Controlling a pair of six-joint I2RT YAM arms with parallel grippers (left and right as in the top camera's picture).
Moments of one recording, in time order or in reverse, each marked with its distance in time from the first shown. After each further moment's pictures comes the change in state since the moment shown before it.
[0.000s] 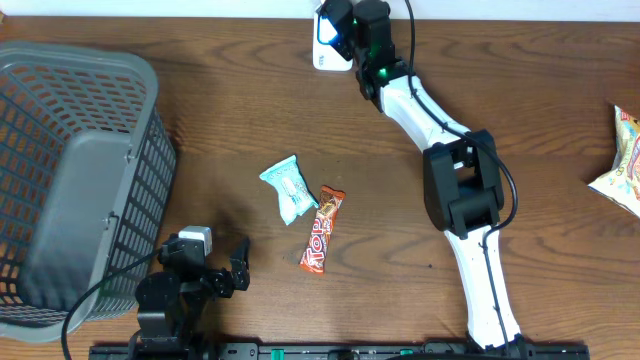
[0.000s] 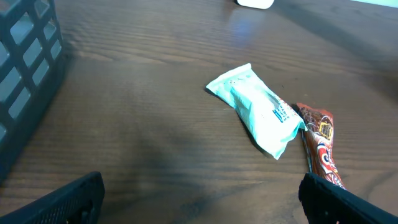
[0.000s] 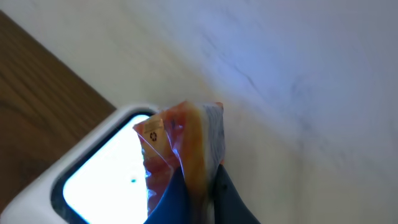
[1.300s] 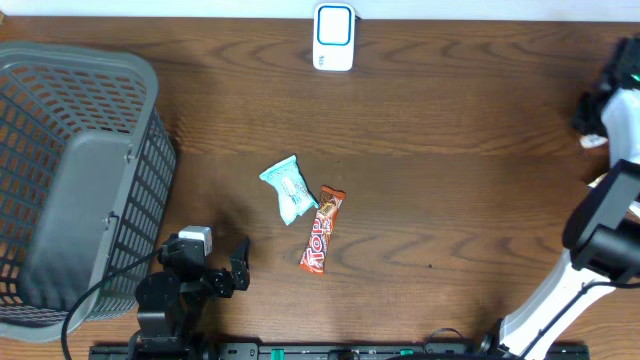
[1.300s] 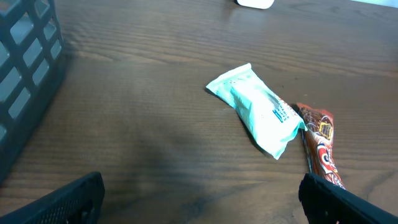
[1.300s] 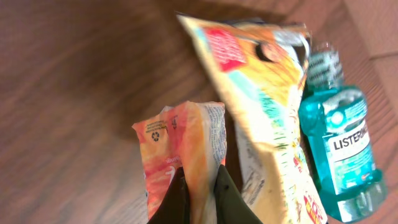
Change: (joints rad) left arm 0.000 0.000 0.000 0.000 0.000 0.000; right arm -0.821 -0.386 -0.345 -0.832 0.253 0.546
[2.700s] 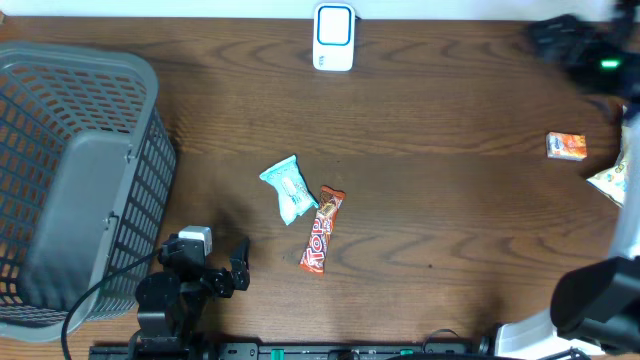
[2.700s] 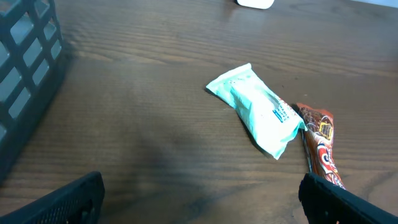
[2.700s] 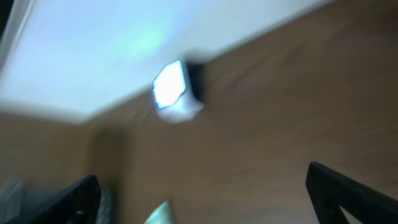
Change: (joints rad) left arm 0.000 0.000 0.000 0.000 0.000 0.000; right arm 0.170 -0.404 0.011 -0.076 -1.094 0.292
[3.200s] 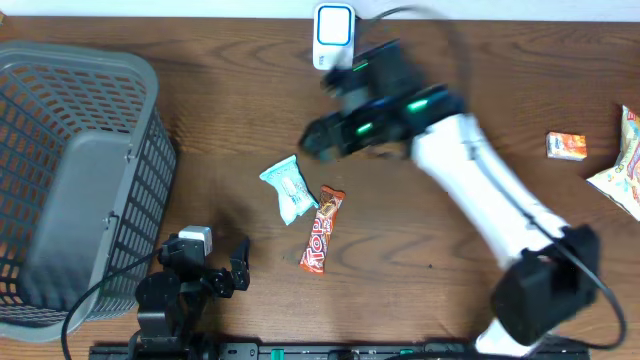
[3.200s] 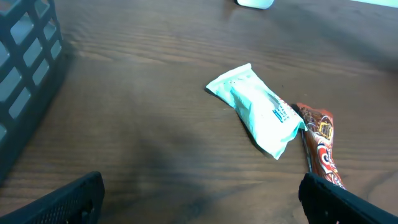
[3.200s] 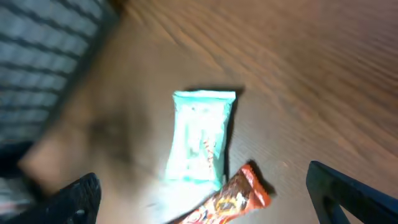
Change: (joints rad) left arm 0.000 0.000 0.000 0.000 0.000 0.000; right arm 0.805 0.086 -0.135 -0.011 0.331 -0.192
